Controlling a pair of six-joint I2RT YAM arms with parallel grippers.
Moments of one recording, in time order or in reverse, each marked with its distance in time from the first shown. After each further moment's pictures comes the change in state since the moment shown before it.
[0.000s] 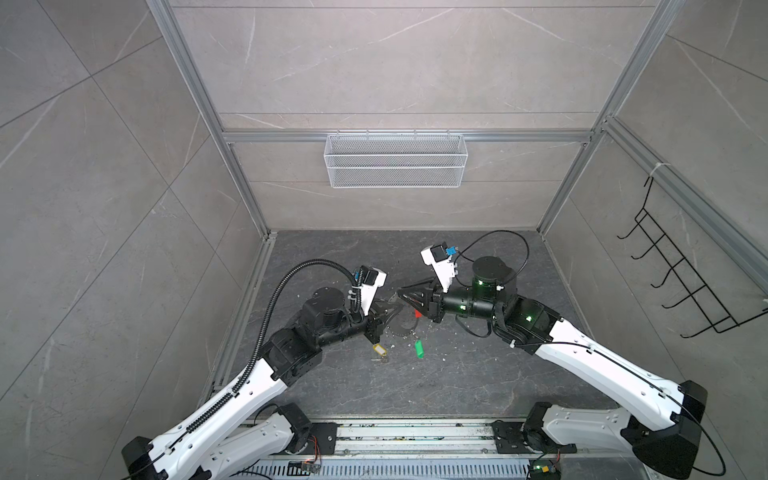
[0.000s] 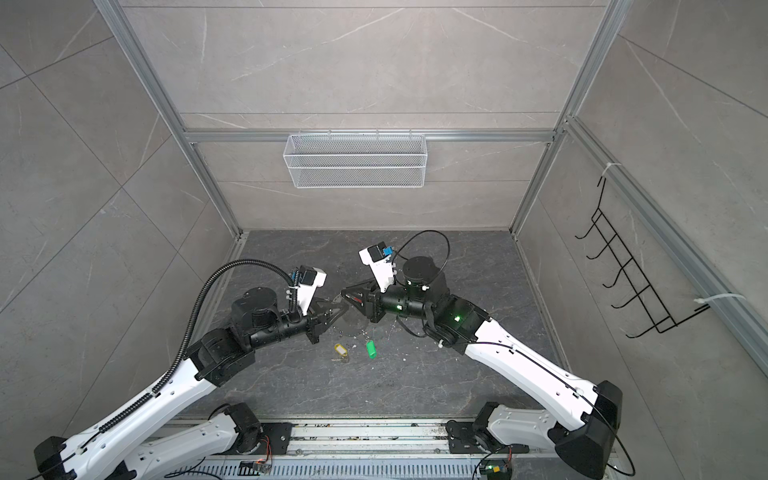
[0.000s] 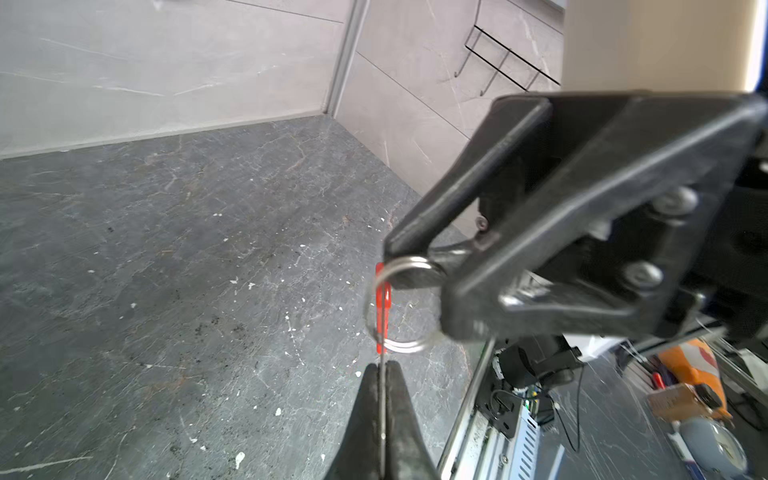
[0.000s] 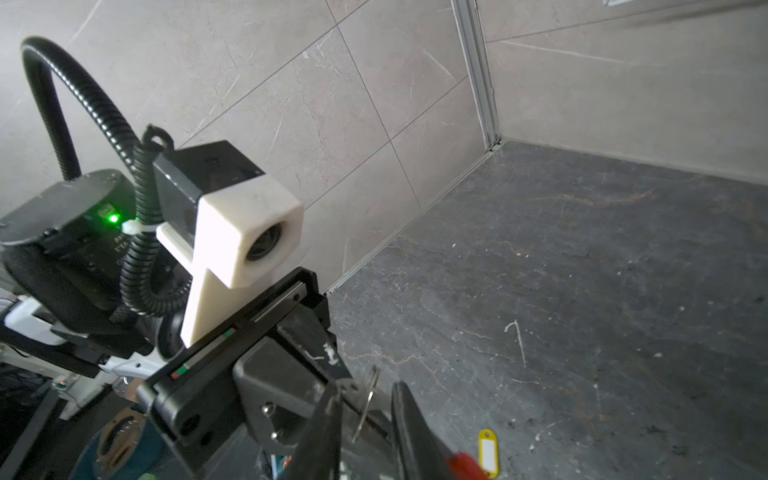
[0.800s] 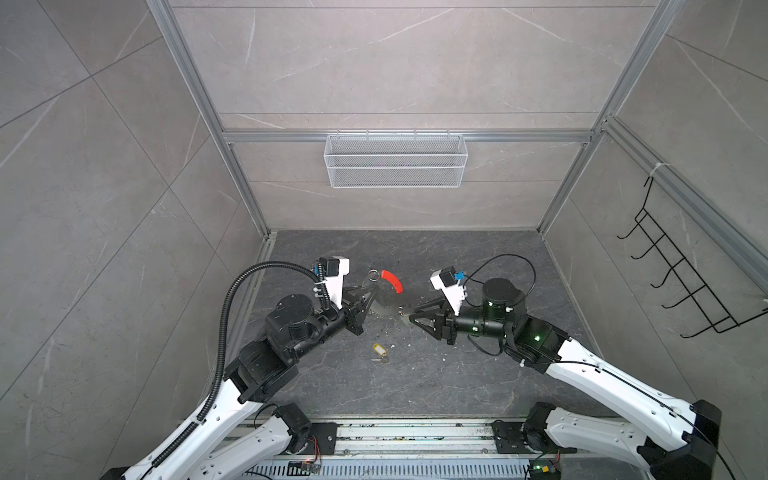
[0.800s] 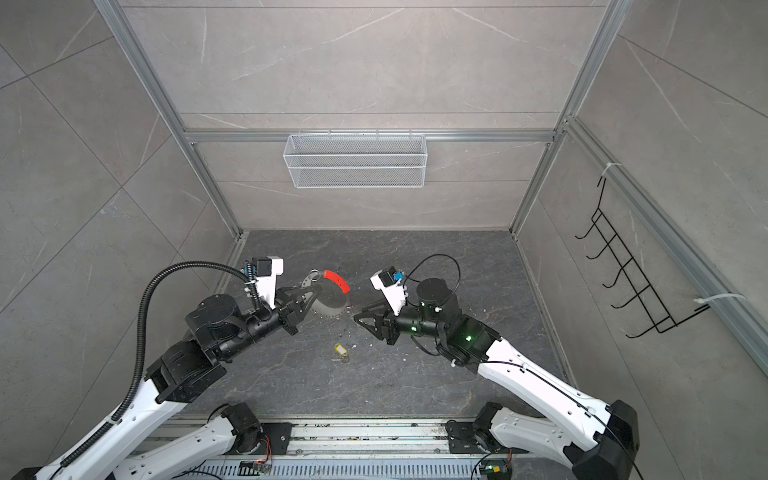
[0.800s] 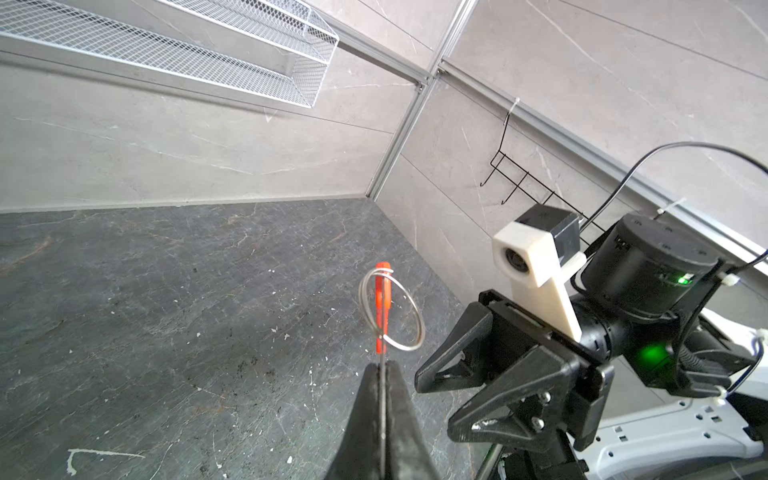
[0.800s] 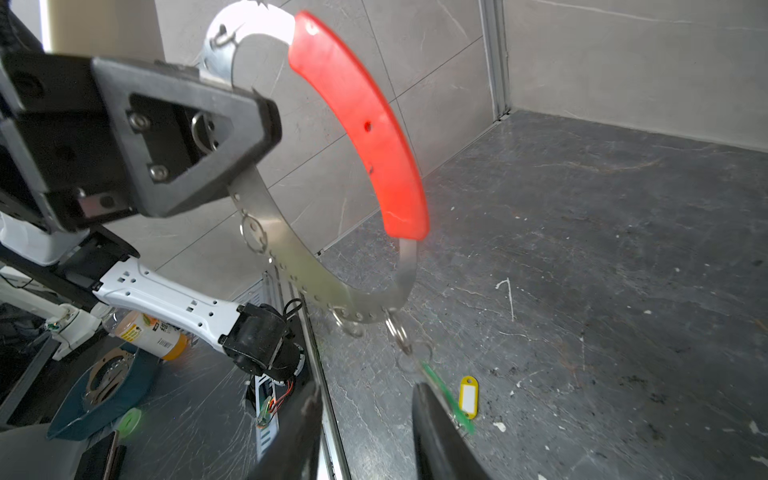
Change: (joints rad) left arm 0.000 -0.134 0.093 -0.051 -0.244 -0.154; right arm -0.028 -0.131 -0.247 0.066 -0.101 -0.095
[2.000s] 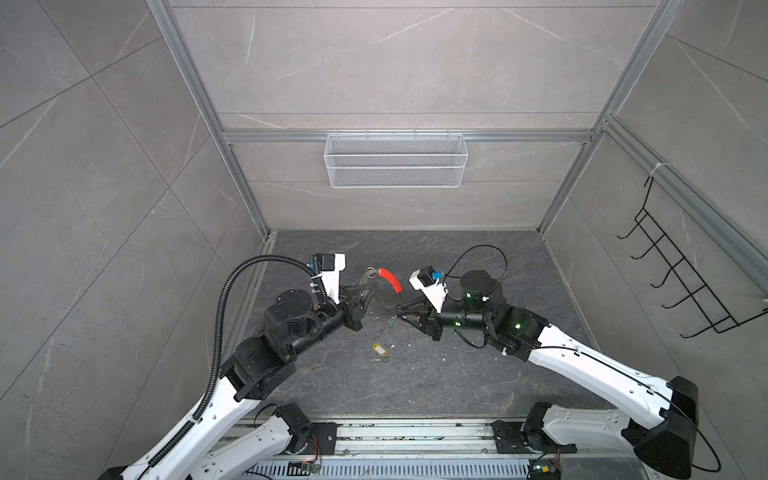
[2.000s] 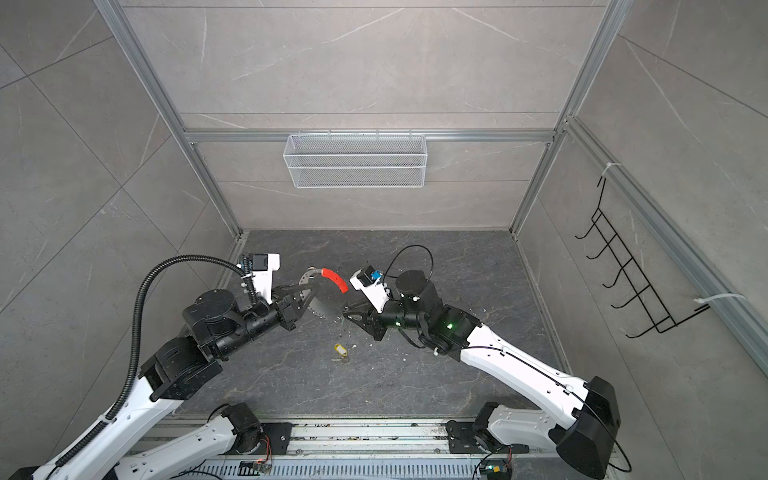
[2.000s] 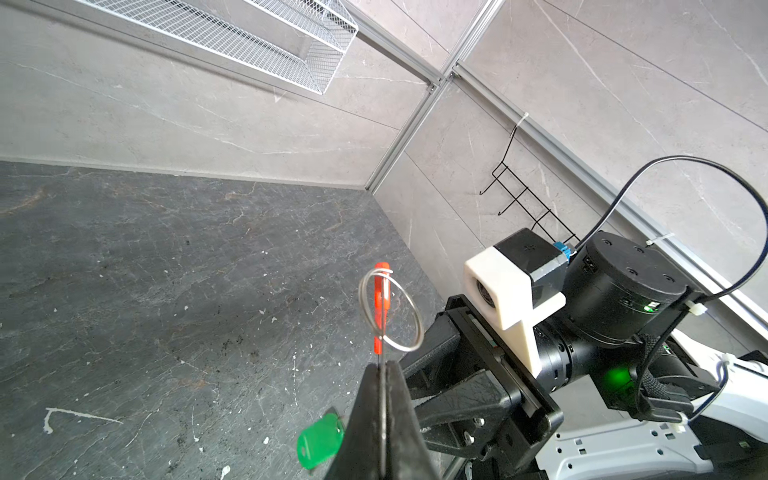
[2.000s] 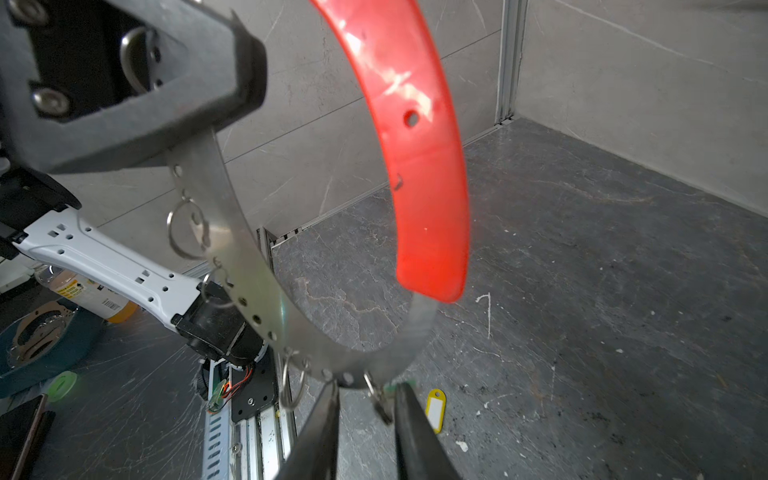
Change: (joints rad) left arm 0.001 0.019 0.042 -0.056 0.015 -0.094; right arm 0.045 0.133 0.116 -0.058 0.055 -0.181
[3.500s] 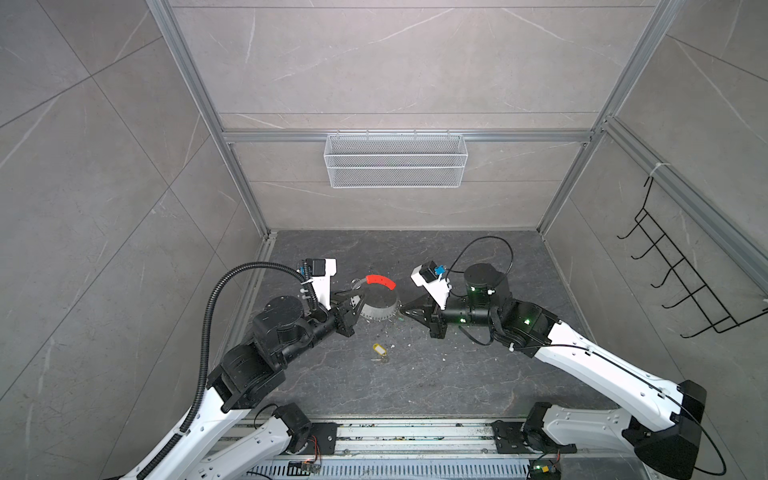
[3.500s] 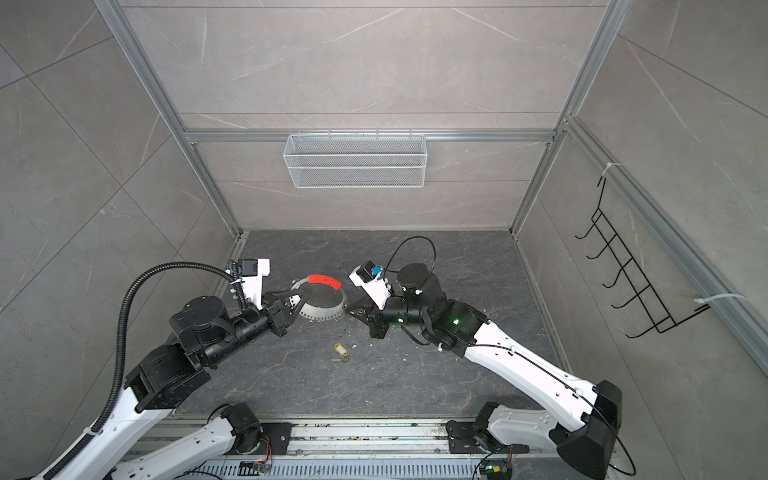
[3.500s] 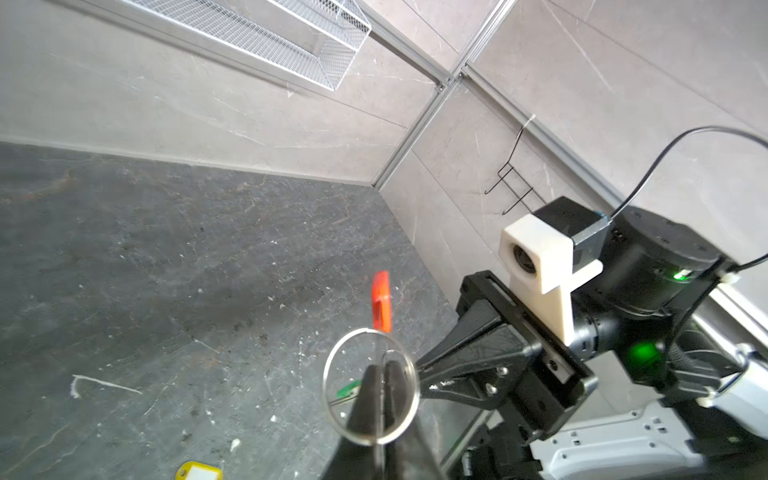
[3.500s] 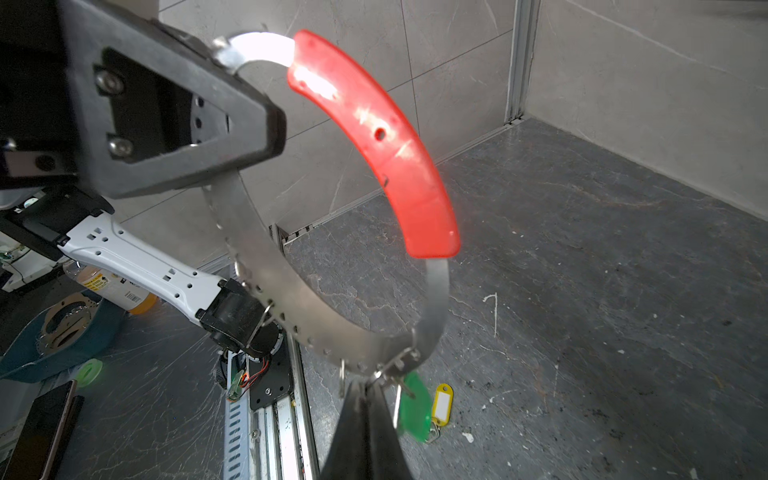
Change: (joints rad) left arm 0.000 -0.053 0.007 -0.080 -0.019 -0.003; right arm -0.001 -0.006 0.103 -0.127 -0.025 -0.008
